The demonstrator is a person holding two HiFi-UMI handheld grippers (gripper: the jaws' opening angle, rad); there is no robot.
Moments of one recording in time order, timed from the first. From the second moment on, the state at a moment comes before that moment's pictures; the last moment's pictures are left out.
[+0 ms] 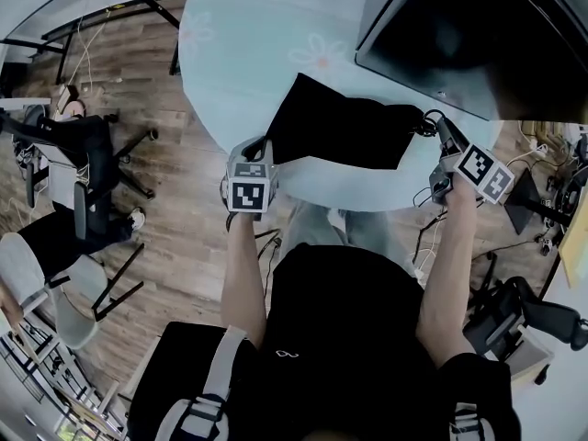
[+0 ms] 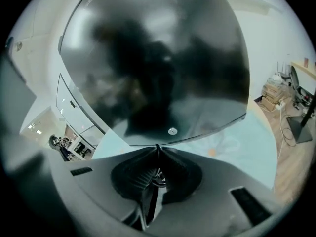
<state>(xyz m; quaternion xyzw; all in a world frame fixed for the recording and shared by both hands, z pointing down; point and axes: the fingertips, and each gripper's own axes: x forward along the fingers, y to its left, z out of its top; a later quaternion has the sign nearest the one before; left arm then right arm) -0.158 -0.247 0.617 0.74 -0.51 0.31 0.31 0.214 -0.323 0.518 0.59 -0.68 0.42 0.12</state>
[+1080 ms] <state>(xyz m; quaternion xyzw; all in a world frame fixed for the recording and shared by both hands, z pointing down) -0.137 -0.174 0.621 0.71 -0.52 0.38 0.28 0.347 -0.147 0.552 0.67 -0.56 0.48 -0.01</state>
